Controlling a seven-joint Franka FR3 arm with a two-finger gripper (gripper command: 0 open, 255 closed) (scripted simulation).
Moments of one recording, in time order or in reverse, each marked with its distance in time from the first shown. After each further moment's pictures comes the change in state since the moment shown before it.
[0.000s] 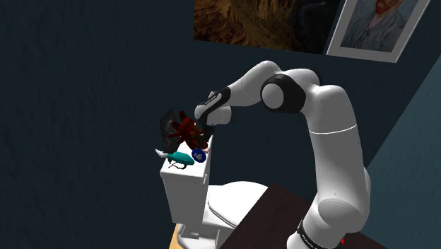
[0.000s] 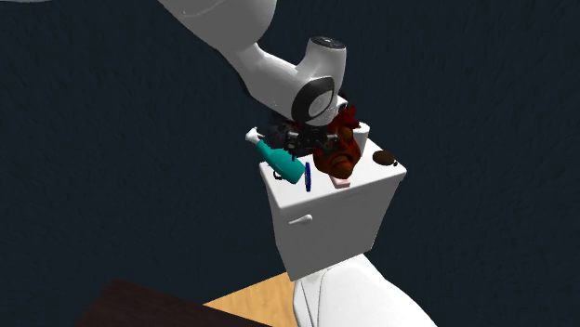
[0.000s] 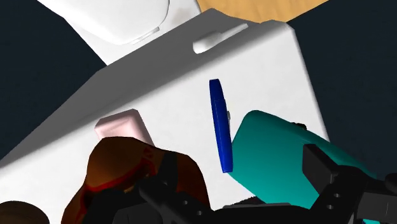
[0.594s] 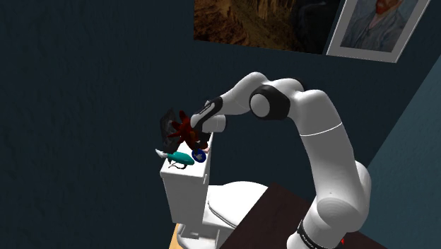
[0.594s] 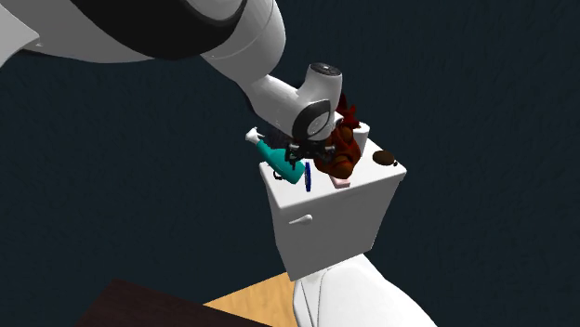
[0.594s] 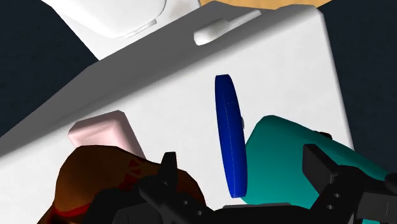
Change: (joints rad) arm -0.028 0.153 0.041 0.103 0.034 0.049 -0.042
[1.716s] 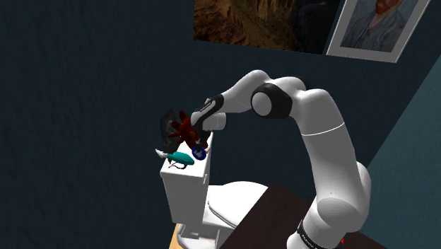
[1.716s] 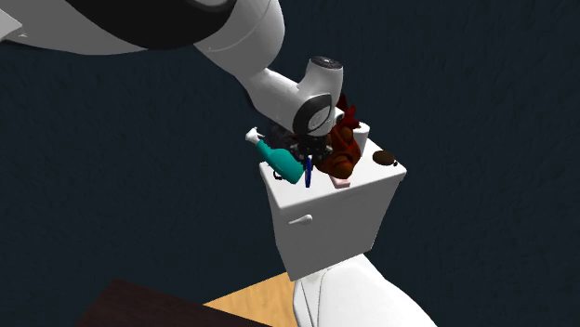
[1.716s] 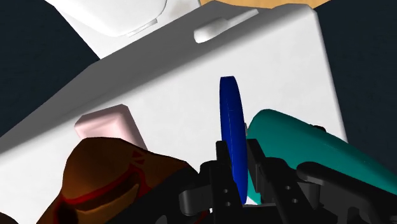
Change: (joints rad) arm 0.005 -0.025 -0.008 -0.003 -0.009 -0.021 0.009
